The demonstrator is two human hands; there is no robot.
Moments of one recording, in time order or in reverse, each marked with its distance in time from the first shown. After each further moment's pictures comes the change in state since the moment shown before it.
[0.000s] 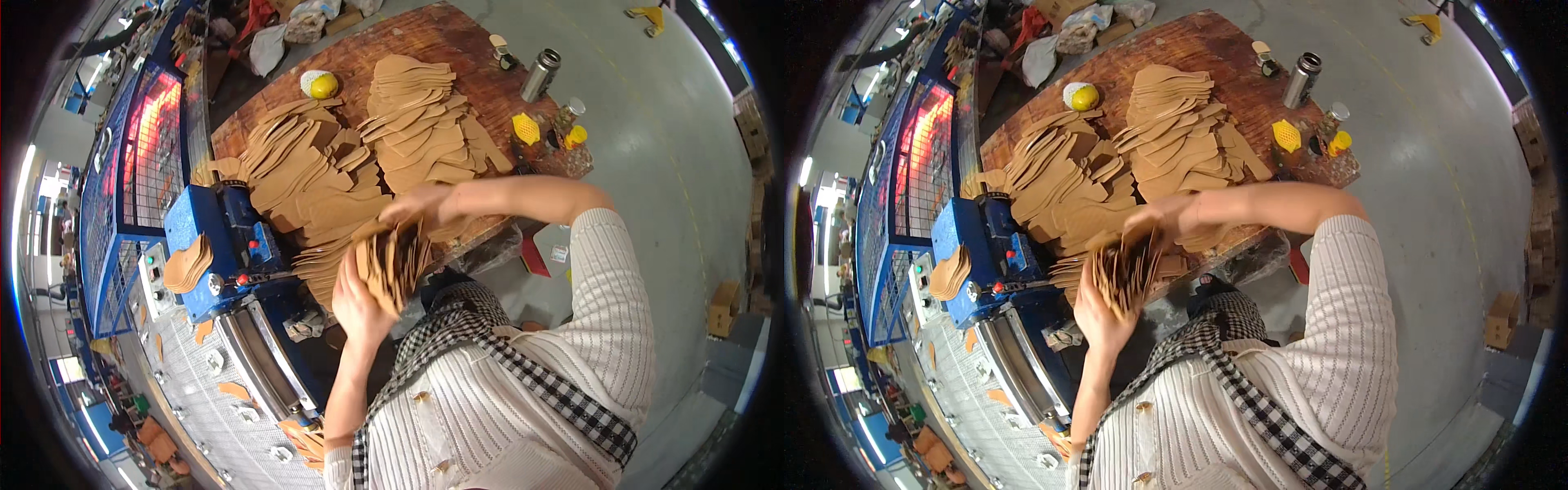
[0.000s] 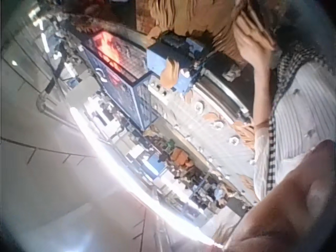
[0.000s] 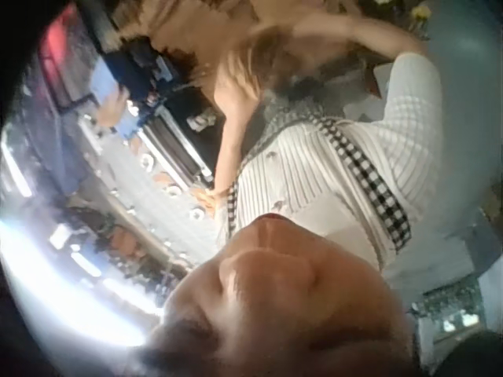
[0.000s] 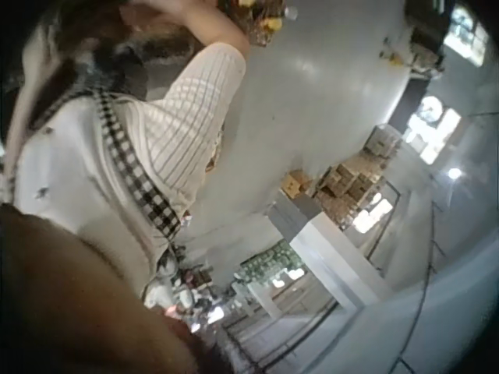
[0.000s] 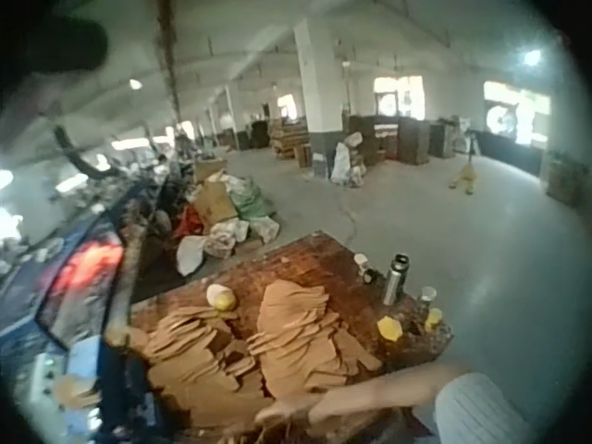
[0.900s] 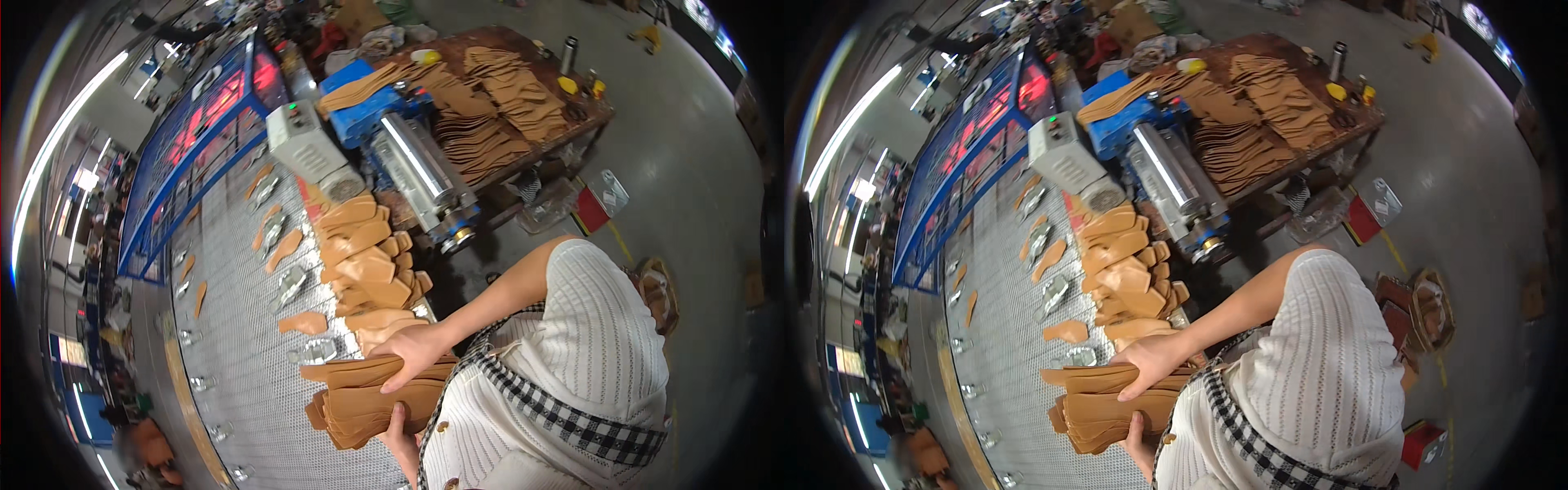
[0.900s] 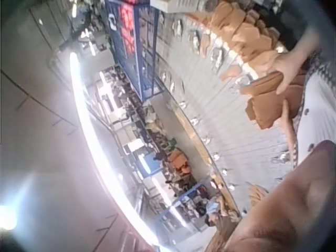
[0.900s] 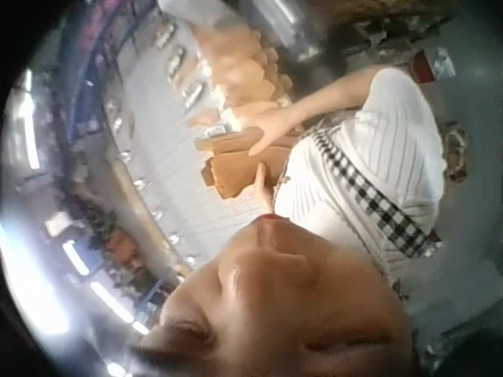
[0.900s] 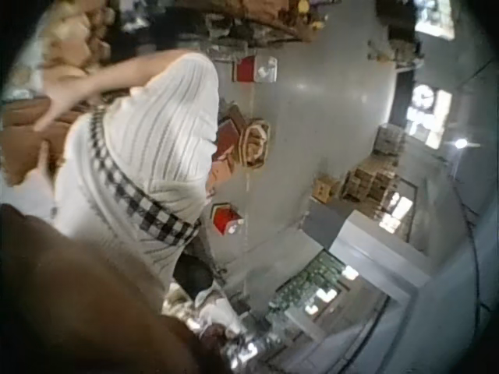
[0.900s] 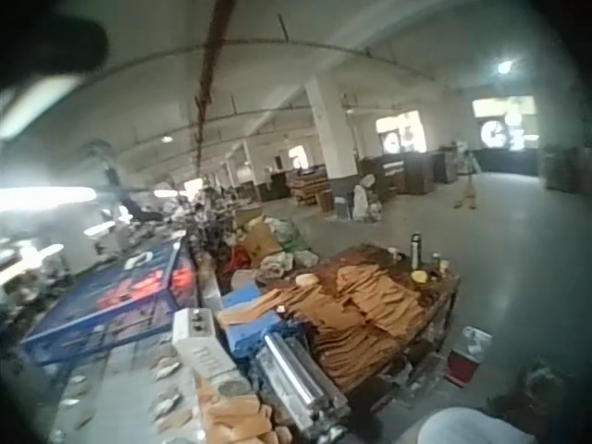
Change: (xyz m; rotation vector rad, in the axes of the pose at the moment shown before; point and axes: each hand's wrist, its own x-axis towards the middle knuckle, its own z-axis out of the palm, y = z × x) left_hand -0.521 -0.020 -0.411 -1.196 0.692 -1.259; right_hand 0.193 -0.531 0.416 0.398 -0.137 -0.118
